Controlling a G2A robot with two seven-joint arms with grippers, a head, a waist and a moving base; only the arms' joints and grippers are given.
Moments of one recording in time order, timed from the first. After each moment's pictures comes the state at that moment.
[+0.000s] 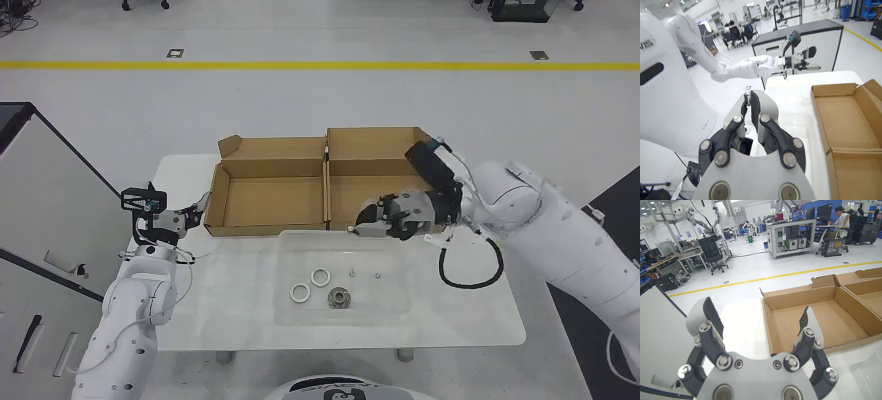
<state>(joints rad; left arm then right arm) 1.73 -1.15 -1.60 -1.80 1.33 0.00 0.00 -0.80 -0.72 0.70 -1.68 0.28 -1.01 0.67</state>
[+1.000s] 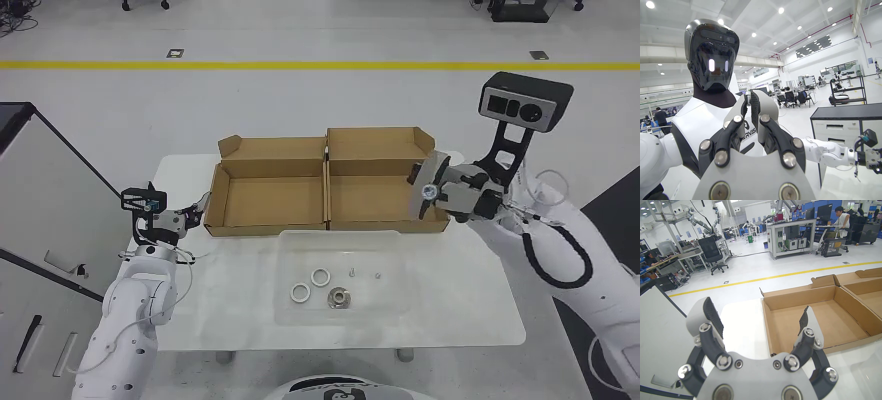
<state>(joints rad) 1.73 -1.15 -1.60 -1.80 1.33 0.00 0.00 -0.83 -0.81 0.82 -1.89 1.00 -1.01 0.81</state>
